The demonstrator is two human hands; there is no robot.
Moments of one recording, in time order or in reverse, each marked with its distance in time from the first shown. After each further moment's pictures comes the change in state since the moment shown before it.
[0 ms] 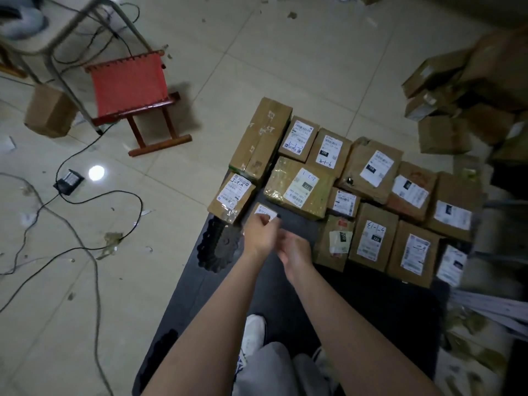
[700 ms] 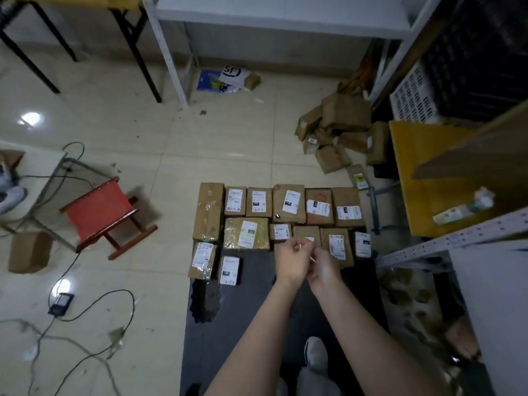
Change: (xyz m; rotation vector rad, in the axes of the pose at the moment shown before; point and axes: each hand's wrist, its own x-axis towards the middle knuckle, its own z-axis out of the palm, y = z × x) left_hand -0.294 0.201 0.048 0.031 -0.457 0.216; right_hand -0.301 -0.171 -0.117 0.352 0.225 -0.158
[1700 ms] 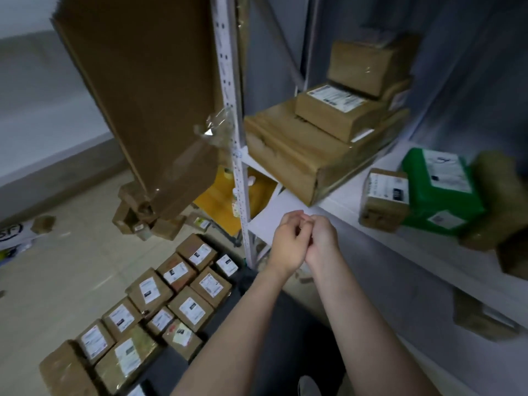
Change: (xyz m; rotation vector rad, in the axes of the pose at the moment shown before) left_hand -0.303 0.050 0.345 0.616 -0.849 0.768; right_hand -0.234 -0.150 -0.395 0.813 0.365 -0.394
